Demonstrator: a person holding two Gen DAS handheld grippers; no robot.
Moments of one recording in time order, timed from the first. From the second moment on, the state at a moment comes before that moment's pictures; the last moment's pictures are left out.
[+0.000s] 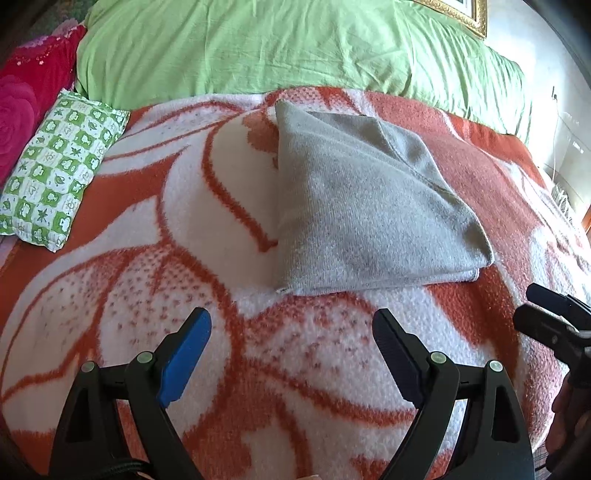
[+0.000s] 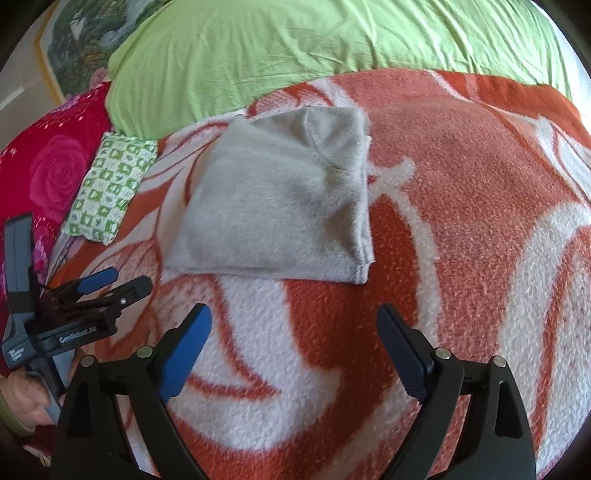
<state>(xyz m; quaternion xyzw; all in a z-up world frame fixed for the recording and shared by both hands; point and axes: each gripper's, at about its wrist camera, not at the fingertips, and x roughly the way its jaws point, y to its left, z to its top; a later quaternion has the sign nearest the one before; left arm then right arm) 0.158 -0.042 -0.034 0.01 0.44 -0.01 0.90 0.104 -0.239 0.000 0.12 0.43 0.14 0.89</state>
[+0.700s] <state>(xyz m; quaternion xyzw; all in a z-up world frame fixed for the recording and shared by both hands) 0.150 -0.042 -0.024 0.03 0.41 -0.01 0.91 0.096 -0.223 0.008 0.06 0.41 0.12 0.90</state>
